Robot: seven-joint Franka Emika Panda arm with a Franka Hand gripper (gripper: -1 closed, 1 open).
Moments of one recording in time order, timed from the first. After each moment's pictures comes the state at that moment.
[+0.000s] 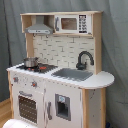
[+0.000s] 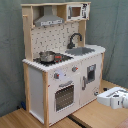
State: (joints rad) arm -0.01 -1.50 1.59 -2.49 0.01 2.49 -0.72
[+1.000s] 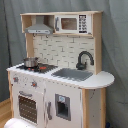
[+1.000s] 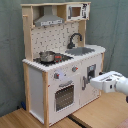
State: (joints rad) arm -0.13 -1.50 1.43 -2.43 -0.06 2.48 -0.89
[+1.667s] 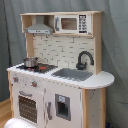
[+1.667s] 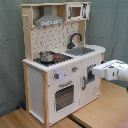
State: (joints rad) arm -0.13 -1.49 1.29 -2.42 -0.06 2.48 -1.05
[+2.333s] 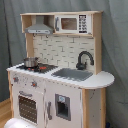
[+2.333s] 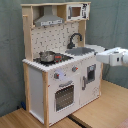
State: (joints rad) arm -0.13 -1.48 1.14 -2.41 -0.06 2.48 -1.20
